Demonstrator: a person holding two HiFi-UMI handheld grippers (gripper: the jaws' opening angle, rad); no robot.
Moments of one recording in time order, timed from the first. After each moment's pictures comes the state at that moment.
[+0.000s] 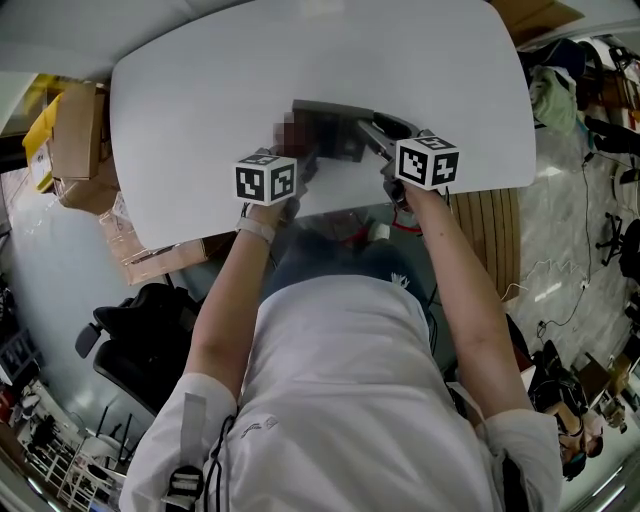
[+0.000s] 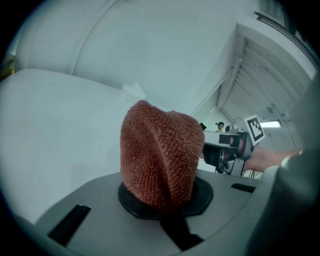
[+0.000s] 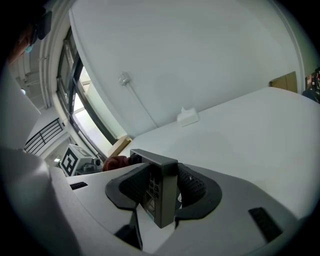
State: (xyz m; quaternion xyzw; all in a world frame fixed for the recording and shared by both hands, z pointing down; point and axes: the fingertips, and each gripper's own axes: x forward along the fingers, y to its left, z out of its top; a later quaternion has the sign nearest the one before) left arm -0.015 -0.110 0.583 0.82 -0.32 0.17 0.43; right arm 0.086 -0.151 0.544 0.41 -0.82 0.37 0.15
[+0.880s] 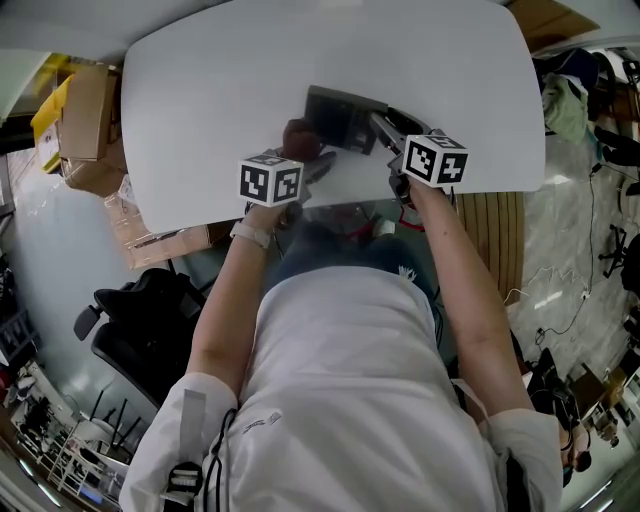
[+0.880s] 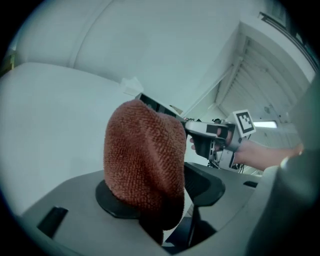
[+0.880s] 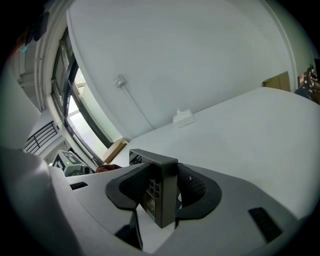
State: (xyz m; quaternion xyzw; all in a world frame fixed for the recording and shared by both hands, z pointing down) left arm -0.020 -0.076 0.579 0.82 -0.29 0.19 0.45; right arm 0.089 -0.152 0.543 0.44 -0.80 0.38 0.14
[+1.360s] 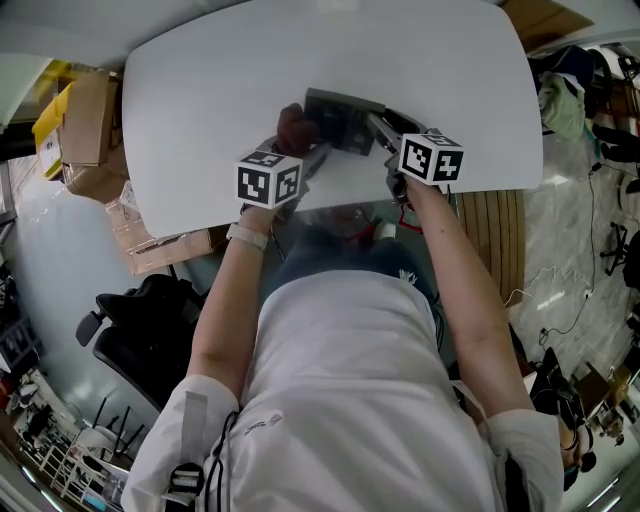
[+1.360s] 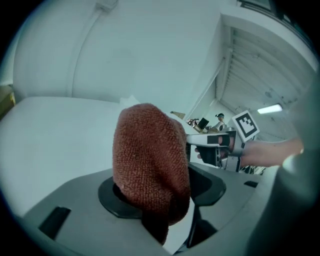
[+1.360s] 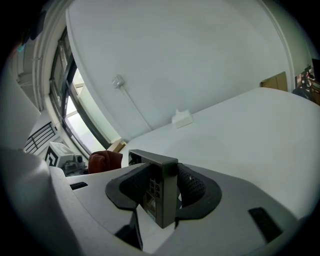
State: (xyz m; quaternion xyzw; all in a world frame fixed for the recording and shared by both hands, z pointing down) left arm -0.035 -0.103 0.550 0.84 -0.34 0.21 0.37; right arm 0.087 -0.151 0.544 0.45 -0.80 0.38 0.14
